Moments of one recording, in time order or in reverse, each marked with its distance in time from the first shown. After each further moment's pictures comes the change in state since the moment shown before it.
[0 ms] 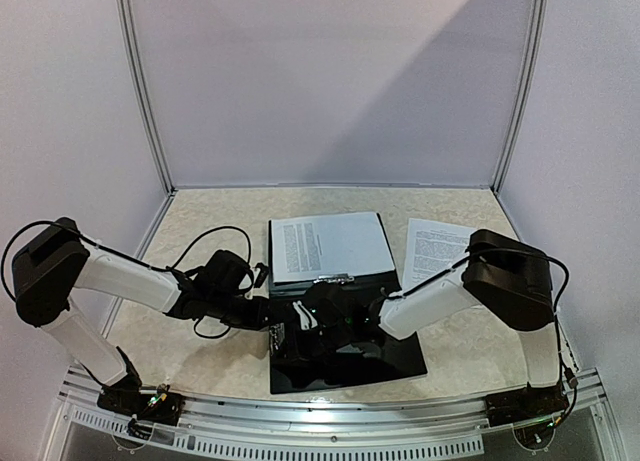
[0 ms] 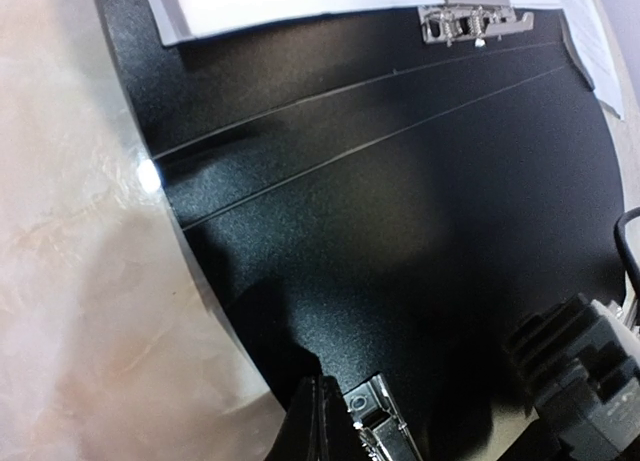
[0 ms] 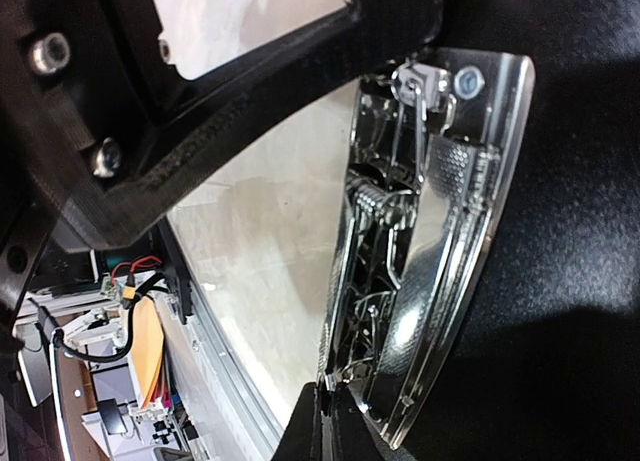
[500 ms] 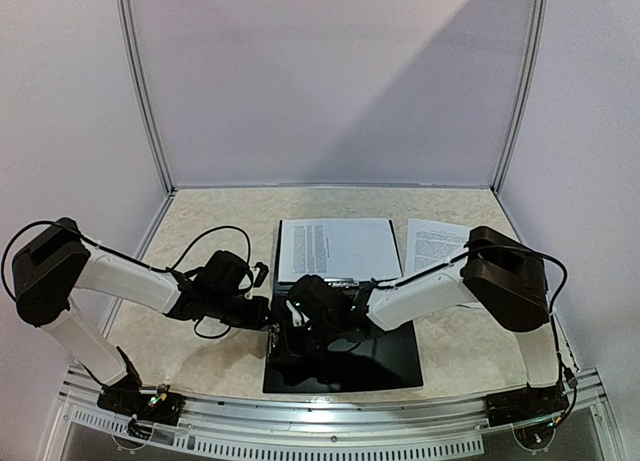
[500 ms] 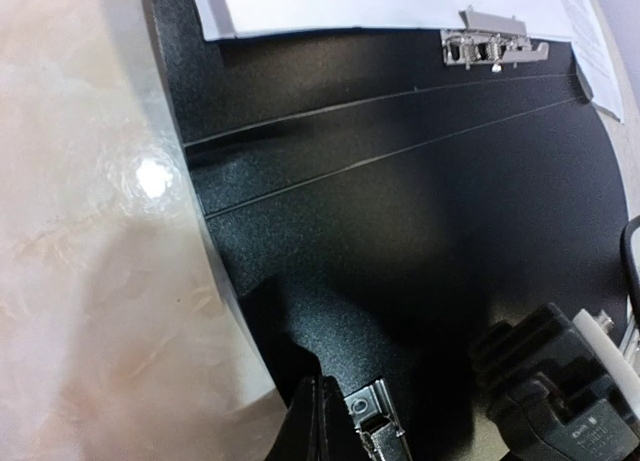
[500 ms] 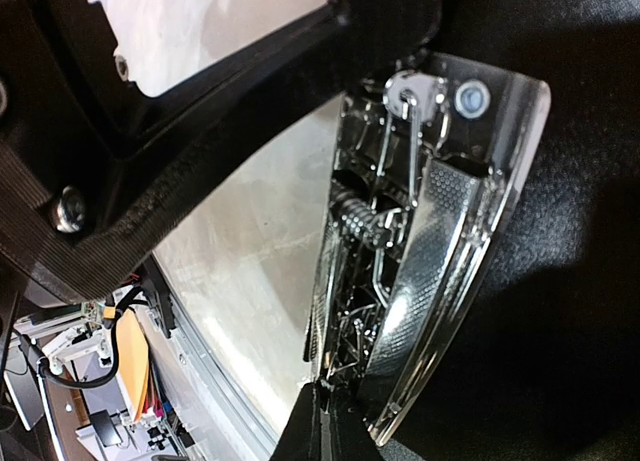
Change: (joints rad) left arm 0.000 0.001 -0.008 0.016 -0.008 0.003; right arm 0.002 0.033 0.153 -0.289 0.019 -0.014
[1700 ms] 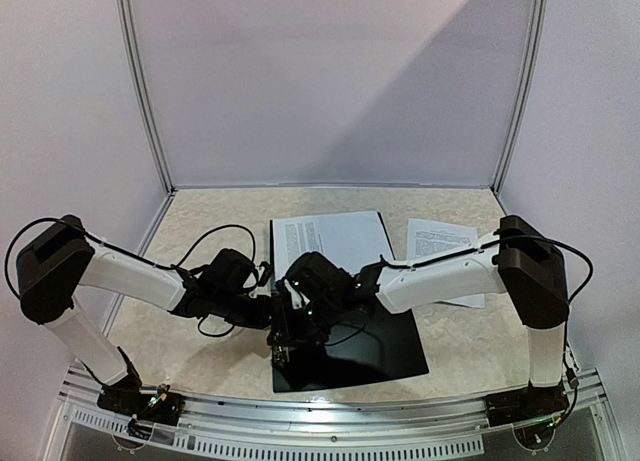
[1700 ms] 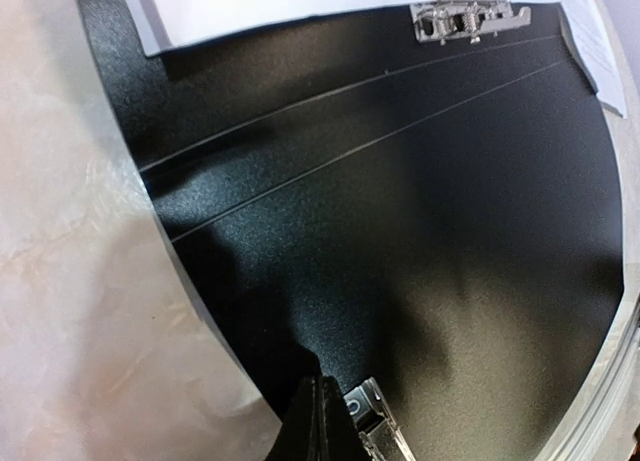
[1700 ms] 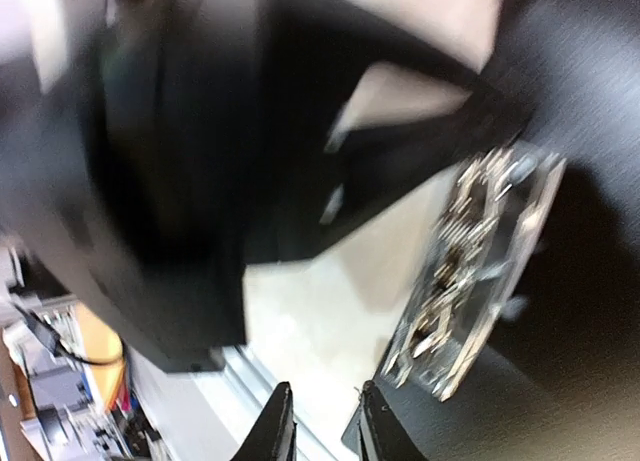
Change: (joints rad) left arm -0.014 0.029 0.042 -0.034 -0.016 0.003; right arm 0.004 -0.114 0.076 -0.175 0.056 -0.142
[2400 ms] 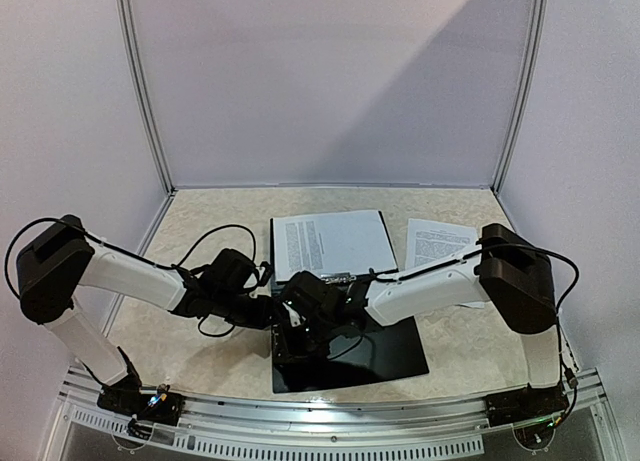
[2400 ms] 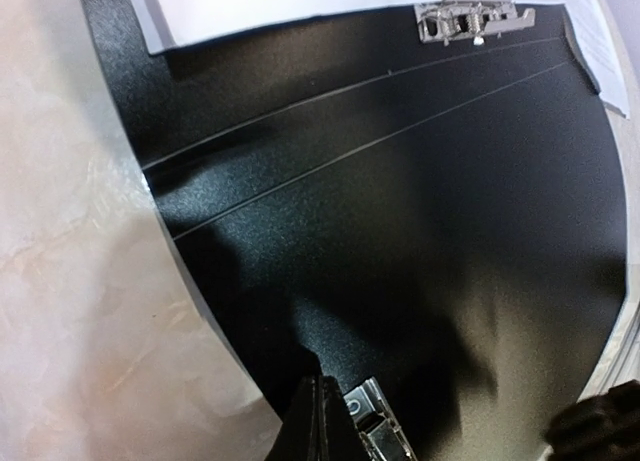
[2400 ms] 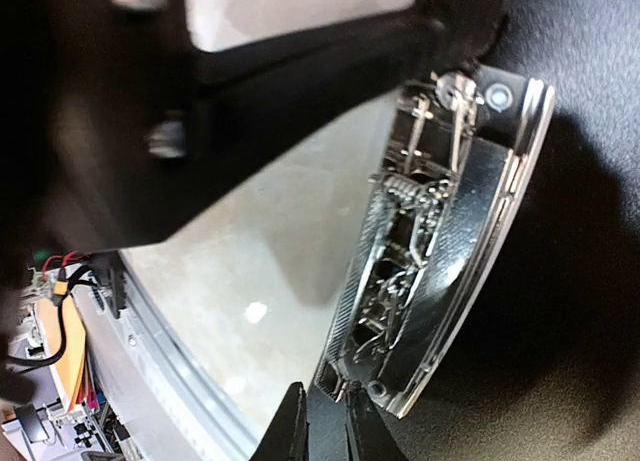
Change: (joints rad) left arm -0.005 0.000 0.005 -0.011 -0.009 -0.002; right arm 0.031 0.063 0.008 -0.043 0.023 -0.023
